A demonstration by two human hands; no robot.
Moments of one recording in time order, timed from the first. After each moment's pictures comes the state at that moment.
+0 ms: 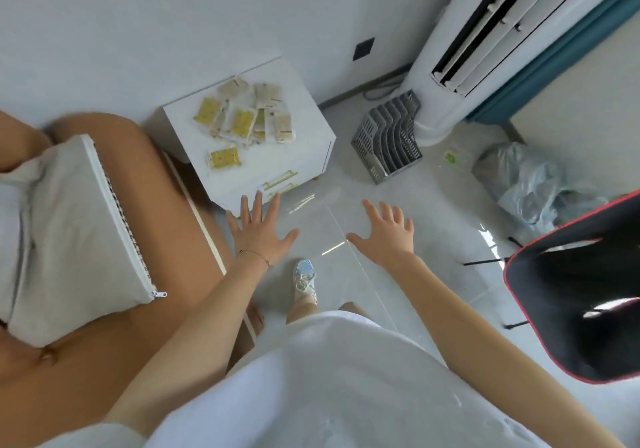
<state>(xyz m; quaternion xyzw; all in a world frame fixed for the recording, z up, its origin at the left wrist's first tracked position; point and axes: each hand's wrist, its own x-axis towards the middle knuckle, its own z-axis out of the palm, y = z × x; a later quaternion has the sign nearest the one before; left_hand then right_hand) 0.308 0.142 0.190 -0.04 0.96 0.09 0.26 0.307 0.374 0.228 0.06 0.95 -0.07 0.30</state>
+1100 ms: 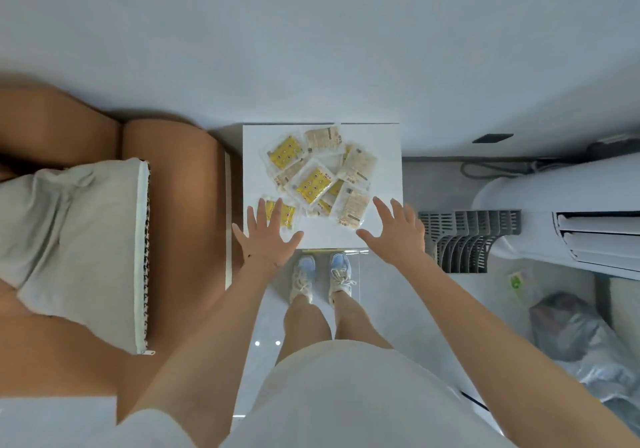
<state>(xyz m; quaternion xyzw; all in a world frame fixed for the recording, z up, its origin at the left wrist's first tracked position) 0.064 0.041 0.117 -0.32 0.87 0.19 0.32 -0.060 0.244 0.151 -0.16 0.91 0.03 0.38</state>
